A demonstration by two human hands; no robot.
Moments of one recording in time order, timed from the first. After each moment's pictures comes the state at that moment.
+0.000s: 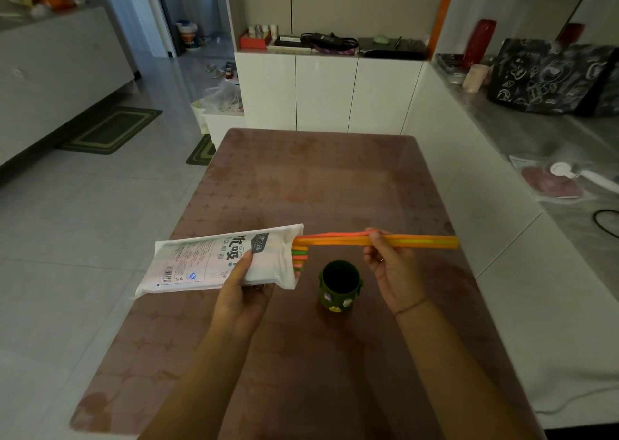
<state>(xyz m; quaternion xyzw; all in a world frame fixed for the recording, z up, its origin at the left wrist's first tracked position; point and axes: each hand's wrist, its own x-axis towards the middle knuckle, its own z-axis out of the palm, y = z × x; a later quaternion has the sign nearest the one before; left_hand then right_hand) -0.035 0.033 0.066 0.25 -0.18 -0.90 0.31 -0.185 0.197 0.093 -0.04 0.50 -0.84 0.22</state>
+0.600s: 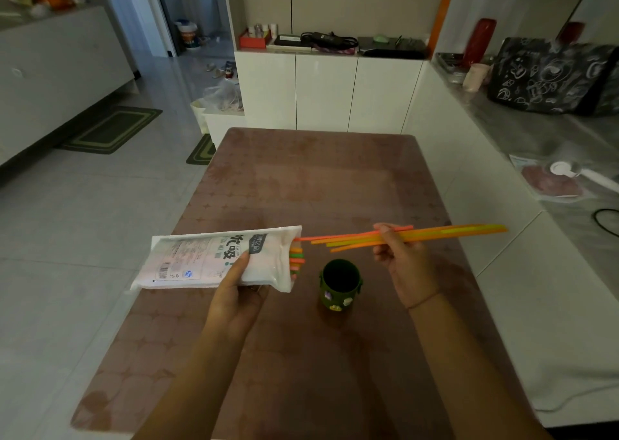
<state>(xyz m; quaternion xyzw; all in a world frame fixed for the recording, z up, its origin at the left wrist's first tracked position) -0.029 0.026 0.060 0.26 -0.20 -0.90 0.30 -0.193 0.207 0.102 -0.08 0.59 -0.79 0.17</state>
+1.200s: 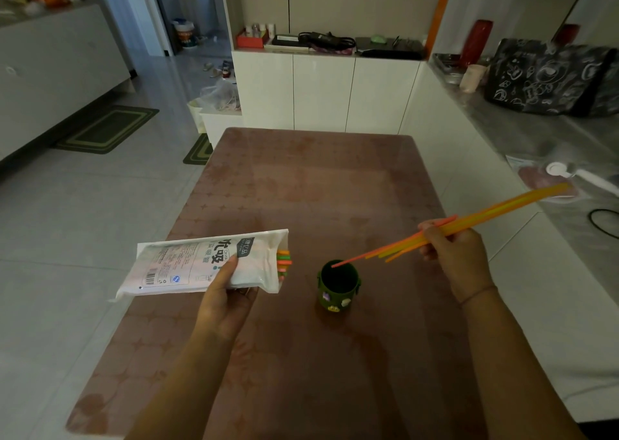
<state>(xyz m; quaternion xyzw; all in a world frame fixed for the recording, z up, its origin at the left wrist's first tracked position) -0.024 0.011 0.048 0.29 -0.19 -0.89 0.31 -0.236 0.261 0.118 -0.13 0.77 -0.63 0.02</state>
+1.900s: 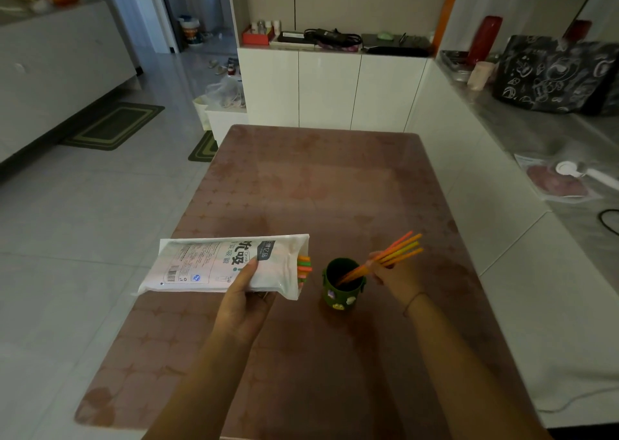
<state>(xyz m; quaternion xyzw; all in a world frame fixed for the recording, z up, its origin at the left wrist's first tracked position) -0.026 0.033 0.052 0.27 -0.20 -0.90 0.29 -0.226 0.211 0.020 -0.12 0.82 -0.52 0.20</state>
